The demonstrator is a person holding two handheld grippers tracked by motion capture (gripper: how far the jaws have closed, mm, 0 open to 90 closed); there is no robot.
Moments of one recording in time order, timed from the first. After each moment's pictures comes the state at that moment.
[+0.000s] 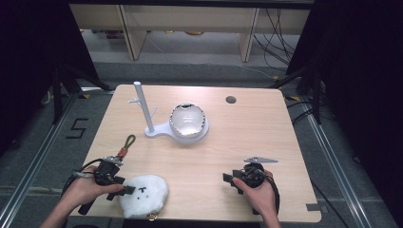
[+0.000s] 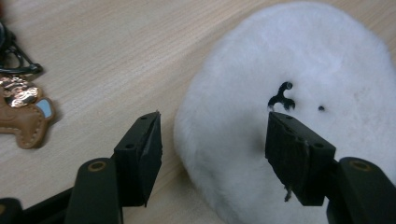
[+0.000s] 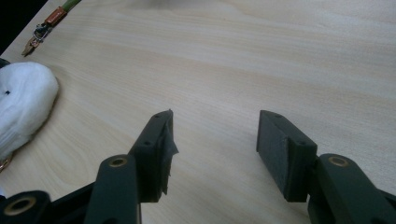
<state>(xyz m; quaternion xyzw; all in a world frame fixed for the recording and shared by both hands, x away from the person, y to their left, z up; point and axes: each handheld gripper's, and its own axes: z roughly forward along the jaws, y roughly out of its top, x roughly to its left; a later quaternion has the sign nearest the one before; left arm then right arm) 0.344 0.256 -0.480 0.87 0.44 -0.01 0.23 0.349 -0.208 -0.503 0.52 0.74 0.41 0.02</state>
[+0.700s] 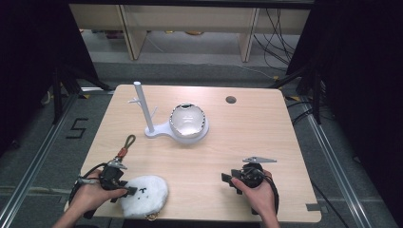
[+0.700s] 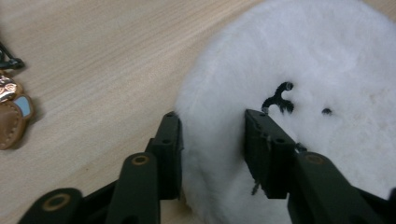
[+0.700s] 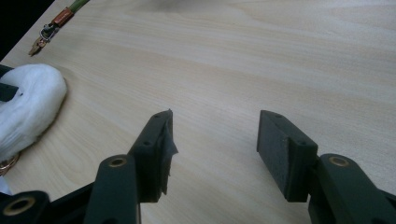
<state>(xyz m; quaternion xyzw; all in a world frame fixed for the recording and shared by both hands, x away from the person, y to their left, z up) 0.331 0.246 -0.490 0.85 0.45 0.03 0.26 0.347 -0.203 -0.499 0.52 0.75 0.42 0.02</state>
